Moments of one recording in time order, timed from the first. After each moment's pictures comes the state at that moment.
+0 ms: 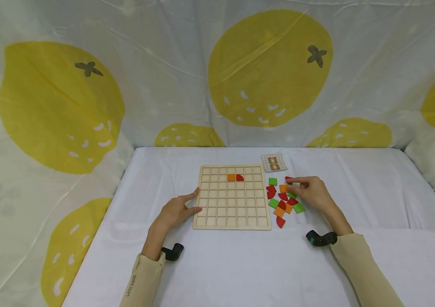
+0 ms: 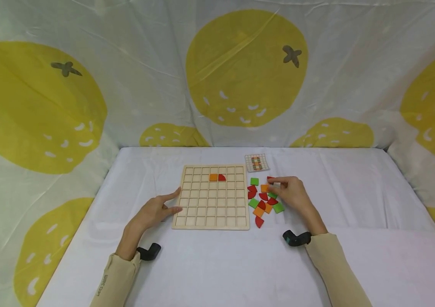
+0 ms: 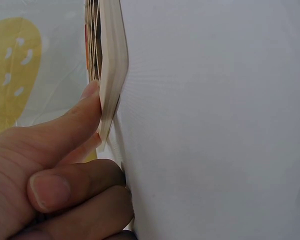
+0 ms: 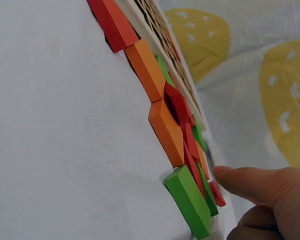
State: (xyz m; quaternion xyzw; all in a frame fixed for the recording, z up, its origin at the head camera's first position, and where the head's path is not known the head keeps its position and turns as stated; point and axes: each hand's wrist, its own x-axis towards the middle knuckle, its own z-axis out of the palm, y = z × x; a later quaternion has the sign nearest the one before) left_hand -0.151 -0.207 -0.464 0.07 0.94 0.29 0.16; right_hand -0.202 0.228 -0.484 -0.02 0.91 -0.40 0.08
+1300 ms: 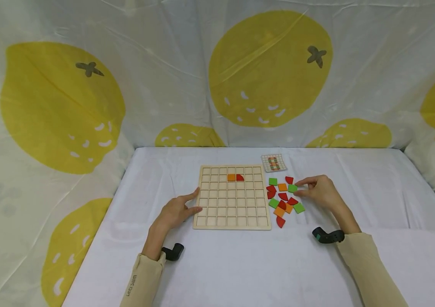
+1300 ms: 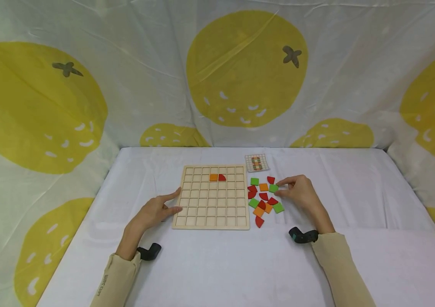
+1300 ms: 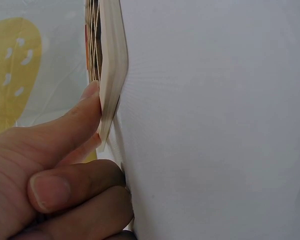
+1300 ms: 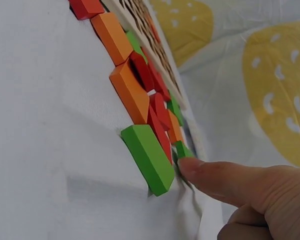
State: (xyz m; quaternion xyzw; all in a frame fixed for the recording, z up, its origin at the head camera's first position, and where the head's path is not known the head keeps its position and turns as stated) left_hand -0.150 -0.207 -0.464 0.07 0.94 0.29 0.16; right_hand -0.201 0.247 -0.476 -0.02 0.92 -0.37 0.08
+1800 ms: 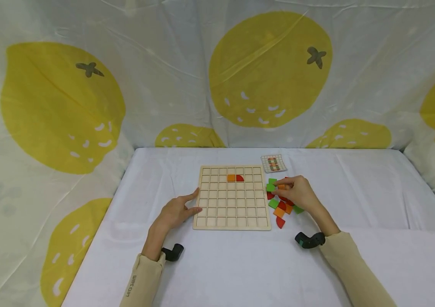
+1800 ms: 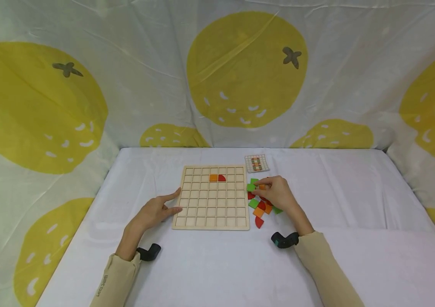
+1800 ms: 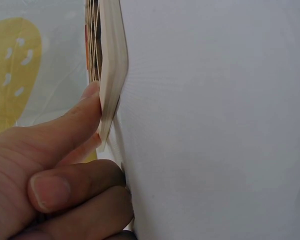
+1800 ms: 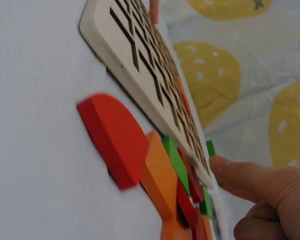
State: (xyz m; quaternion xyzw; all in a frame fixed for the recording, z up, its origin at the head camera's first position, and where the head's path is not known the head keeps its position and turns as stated) left_hand -0.151 -0.206 -0.464 0.06 0.94 0.29 0.16; right_hand -0.202 0.189 -0.477 -0.07 0.90 -0.42 0.06
